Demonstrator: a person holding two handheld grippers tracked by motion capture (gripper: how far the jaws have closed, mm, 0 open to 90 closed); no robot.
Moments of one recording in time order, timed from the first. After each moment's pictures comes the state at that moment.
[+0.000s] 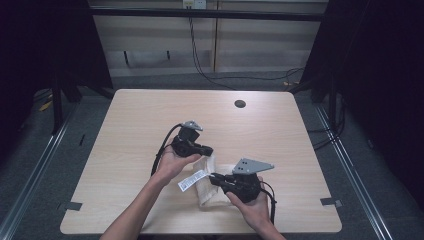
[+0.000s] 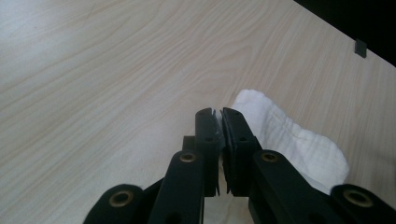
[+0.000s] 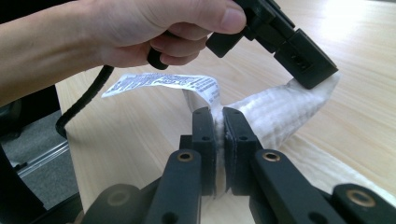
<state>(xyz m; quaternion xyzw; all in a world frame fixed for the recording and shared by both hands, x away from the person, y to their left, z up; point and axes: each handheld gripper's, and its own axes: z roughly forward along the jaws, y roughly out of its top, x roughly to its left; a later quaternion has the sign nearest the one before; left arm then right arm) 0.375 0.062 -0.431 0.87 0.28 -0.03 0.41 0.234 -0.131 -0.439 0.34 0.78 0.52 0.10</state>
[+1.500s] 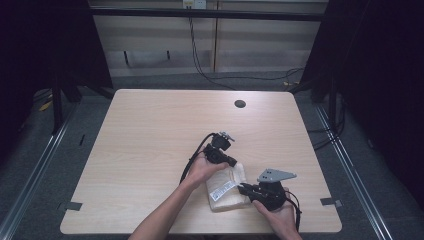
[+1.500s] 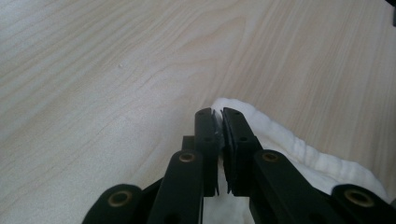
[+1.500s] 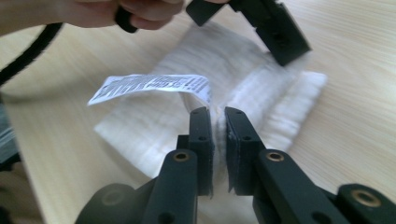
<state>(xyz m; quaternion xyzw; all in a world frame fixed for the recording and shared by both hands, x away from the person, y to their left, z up) 0.379 -0.025 -0.481 0.89 0.28 -0.06 0.35 0.221 -0.200 -0.479 0.41 0.80 0.43 0.11</state>
